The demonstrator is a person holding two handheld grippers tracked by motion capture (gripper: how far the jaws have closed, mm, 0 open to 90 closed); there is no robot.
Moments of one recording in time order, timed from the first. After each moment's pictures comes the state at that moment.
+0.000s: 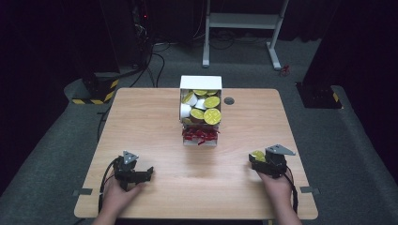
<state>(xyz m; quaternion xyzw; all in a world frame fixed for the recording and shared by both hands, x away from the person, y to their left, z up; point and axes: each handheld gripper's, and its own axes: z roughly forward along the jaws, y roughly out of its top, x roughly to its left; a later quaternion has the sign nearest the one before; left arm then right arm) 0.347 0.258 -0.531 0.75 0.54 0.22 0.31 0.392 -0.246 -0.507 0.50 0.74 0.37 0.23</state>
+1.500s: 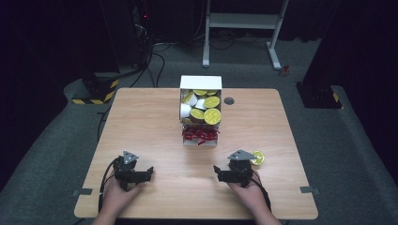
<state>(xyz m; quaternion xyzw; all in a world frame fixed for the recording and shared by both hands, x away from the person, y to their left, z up) 0.347 0.258 -0.531 0.75 0.54 0.22 0.31 0.370 -0.134 -0.510 0.42 0.81 0.38 0.16</state>
